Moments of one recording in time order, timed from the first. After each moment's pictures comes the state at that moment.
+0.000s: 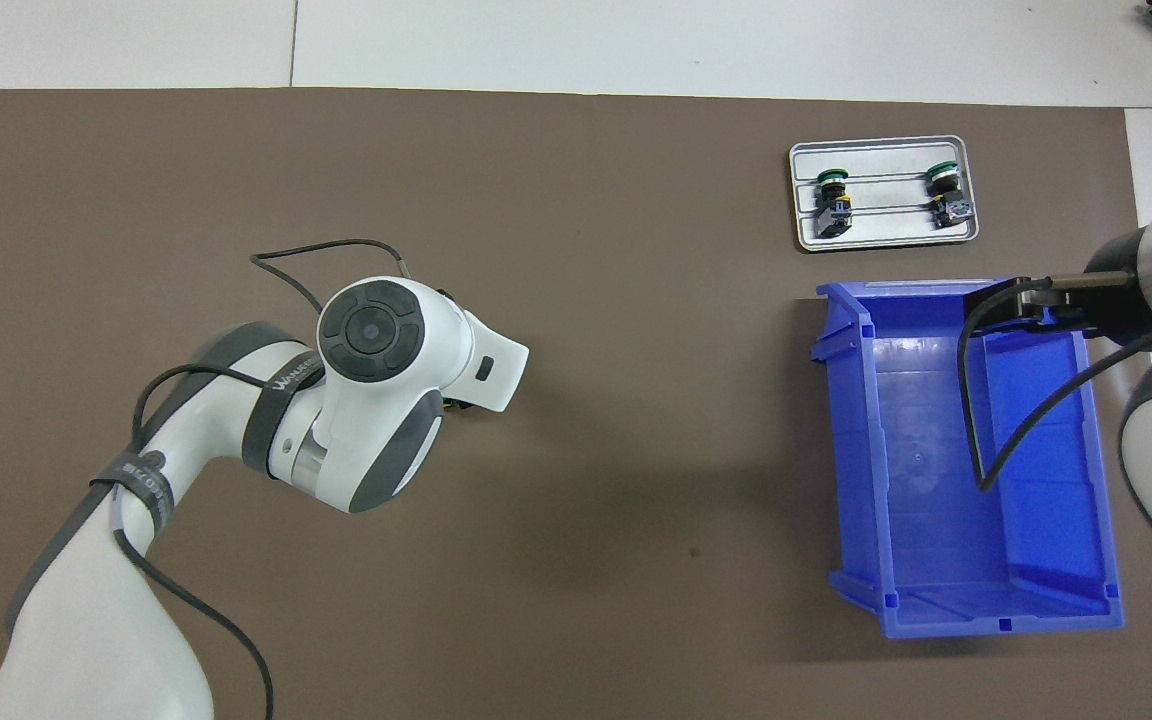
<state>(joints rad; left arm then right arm) -0.55 0.24 0.03 -1.95 0.02 2.33 0.69 0.04 -0.02 0.05 -1.62 -0.04 1.62 0.13</state>
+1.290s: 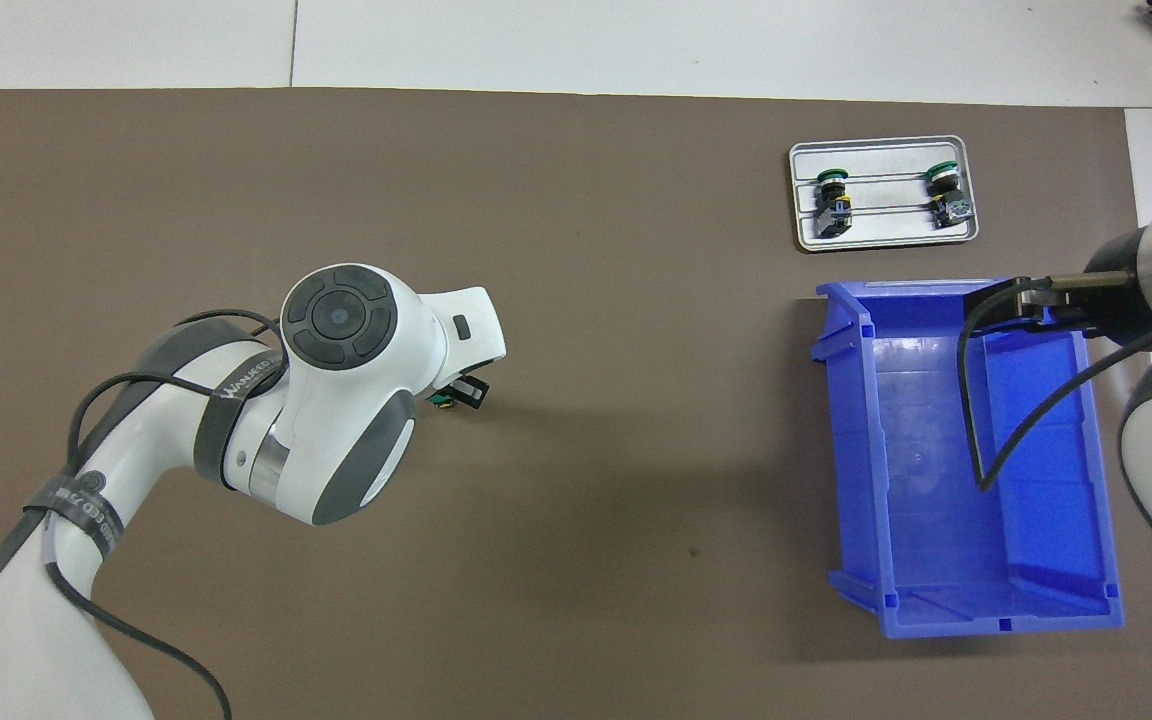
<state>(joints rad) -0.53 0.18 0.02 -1.95 0.02 2.15 -0.02 0.04 -0.02 0.05 -1.62 -0.04 1.62 0.13</state>
